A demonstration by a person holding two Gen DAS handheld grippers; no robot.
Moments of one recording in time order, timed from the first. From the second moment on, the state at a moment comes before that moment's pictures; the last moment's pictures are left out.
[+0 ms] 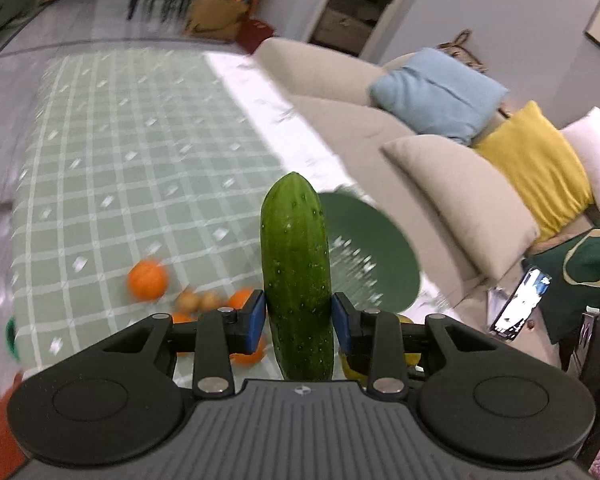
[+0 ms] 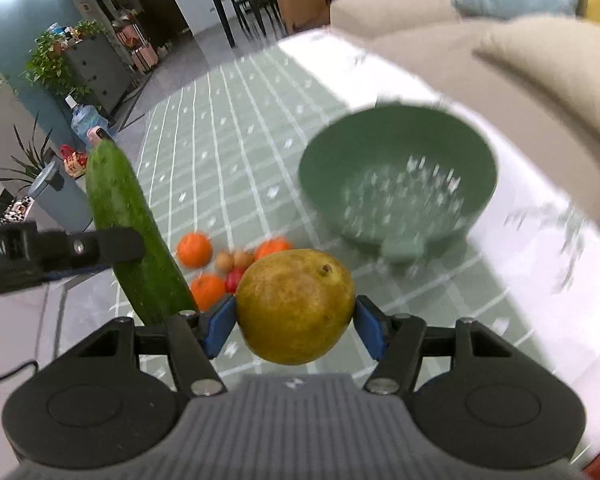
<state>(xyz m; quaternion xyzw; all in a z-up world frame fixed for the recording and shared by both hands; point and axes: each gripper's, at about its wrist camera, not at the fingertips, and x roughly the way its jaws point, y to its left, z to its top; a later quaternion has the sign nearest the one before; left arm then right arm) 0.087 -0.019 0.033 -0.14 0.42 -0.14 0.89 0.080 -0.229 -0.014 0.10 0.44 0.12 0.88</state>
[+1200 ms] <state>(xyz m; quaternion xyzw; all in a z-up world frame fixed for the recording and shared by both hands) 0.223 -0.135 -0.062 -0.01 0.51 -0.17 0.84 0.229 -0.258 -0.093 -0.10 0.52 0.13 0.83</state>
